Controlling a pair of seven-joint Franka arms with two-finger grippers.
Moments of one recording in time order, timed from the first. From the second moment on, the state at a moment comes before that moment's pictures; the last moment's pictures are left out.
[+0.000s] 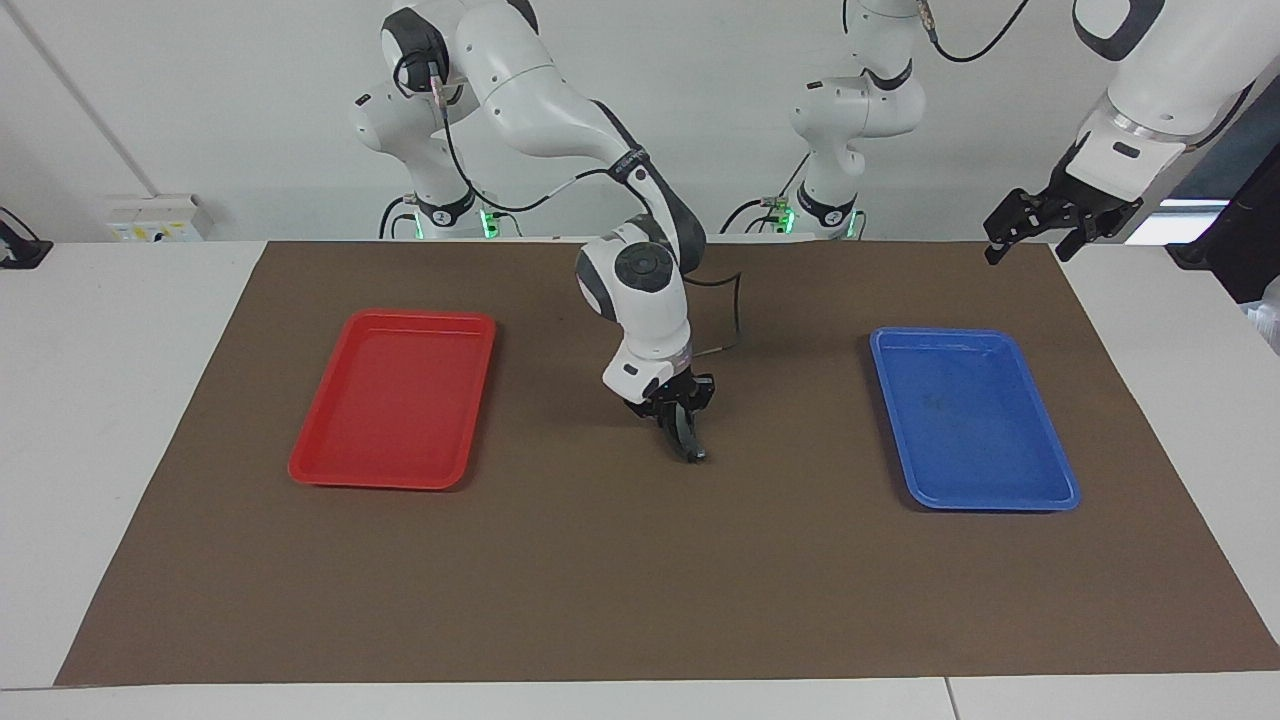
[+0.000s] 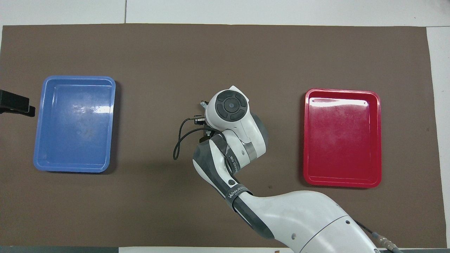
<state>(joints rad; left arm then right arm) -0.03 -0.02 0.03 -1.55 -0.01 1.47 0.01 0.71 0.56 -0.09 -1.64 0.20 2.33 0.48</state>
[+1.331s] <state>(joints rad) -0.03 -0.02 0.03 -1.55 -0.01 1.47 0.02 0.28 0.13 -0.13 -1.62 0.07 1.69 0.23</state>
